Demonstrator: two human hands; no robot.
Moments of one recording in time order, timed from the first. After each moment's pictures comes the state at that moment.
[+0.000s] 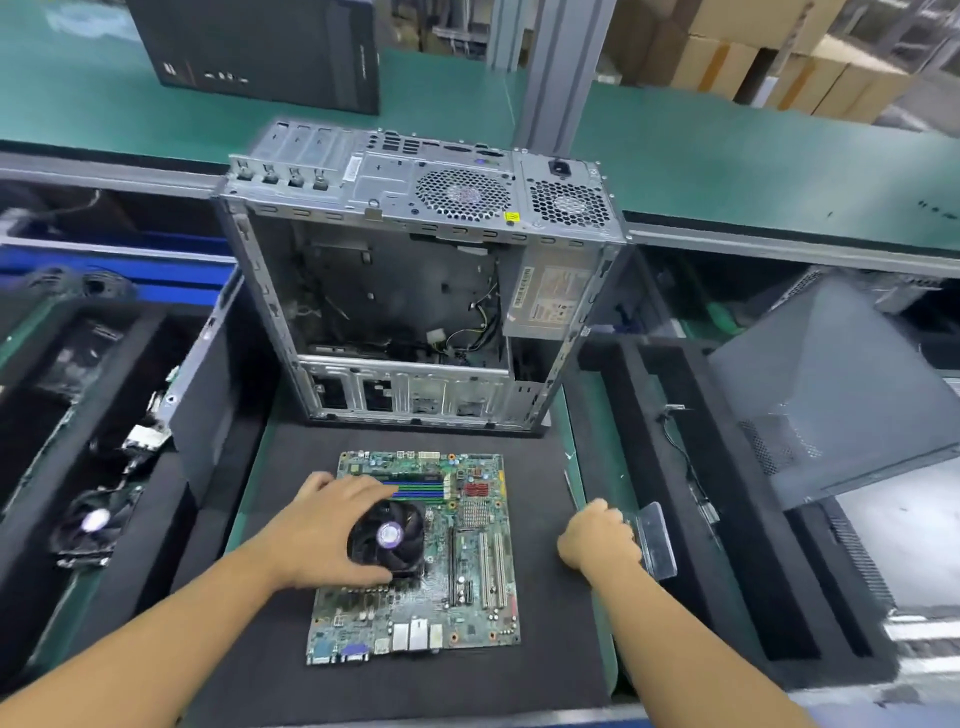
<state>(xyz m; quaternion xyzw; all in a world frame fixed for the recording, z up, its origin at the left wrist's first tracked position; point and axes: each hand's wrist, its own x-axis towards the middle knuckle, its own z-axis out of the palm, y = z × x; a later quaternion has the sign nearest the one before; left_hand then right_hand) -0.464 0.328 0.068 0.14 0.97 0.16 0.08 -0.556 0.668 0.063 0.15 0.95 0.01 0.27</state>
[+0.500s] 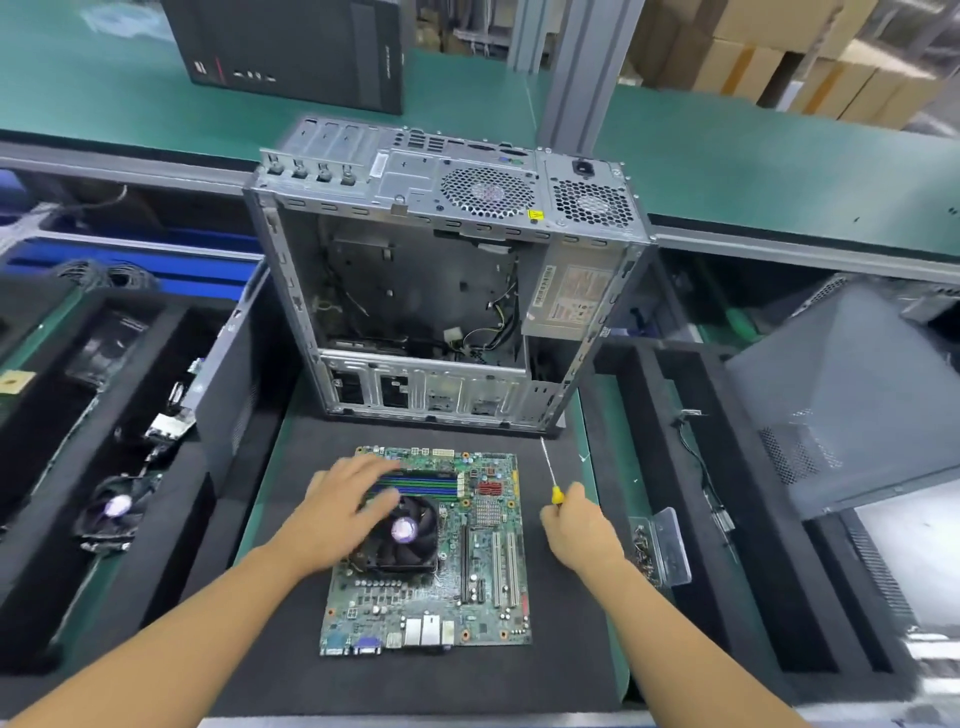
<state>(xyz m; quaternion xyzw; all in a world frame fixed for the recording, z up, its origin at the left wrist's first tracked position) -0.467 0.329 0.064 0.00 0.95 0.31 0.05 -0.549 0.642 0.070 0.03 0.96 -0.19 0.18</state>
